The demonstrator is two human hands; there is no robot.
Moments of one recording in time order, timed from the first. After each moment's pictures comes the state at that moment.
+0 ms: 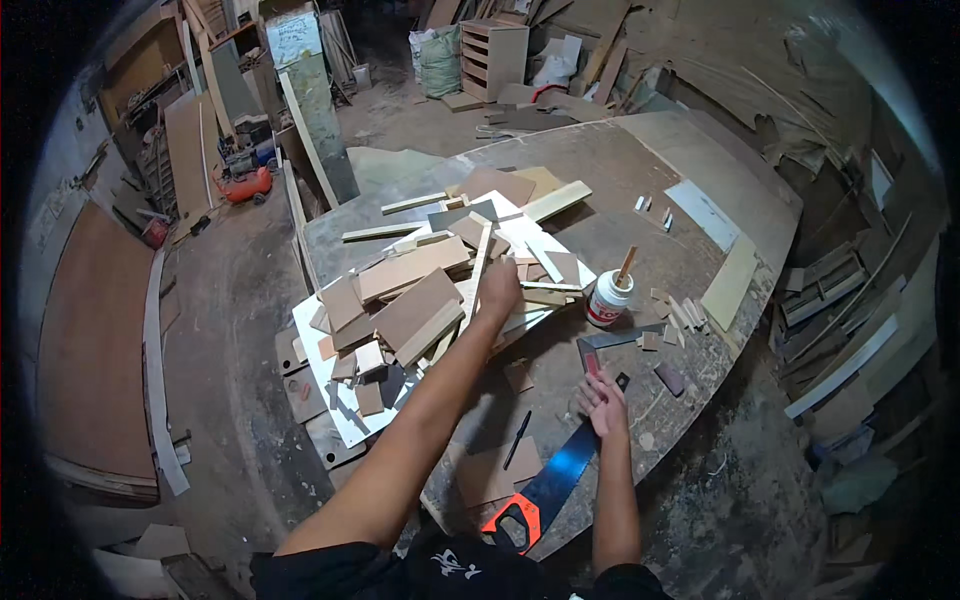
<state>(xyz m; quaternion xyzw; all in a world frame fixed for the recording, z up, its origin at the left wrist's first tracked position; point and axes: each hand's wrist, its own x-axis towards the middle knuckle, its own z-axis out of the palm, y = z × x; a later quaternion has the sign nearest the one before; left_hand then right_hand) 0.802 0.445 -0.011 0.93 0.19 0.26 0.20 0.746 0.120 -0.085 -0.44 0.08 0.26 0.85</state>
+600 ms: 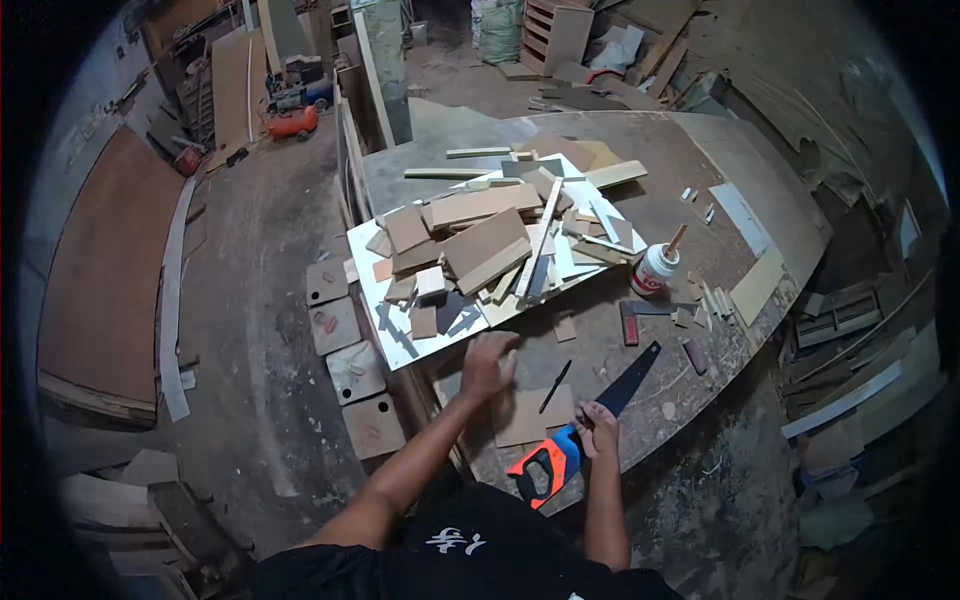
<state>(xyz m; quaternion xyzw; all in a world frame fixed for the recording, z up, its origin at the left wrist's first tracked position) 0.512 0.382 -0.036 0.87 0.13 0.32 0.35 0.592 0.110 -0.107 -0.47 0.12 0.33 0.81</state>
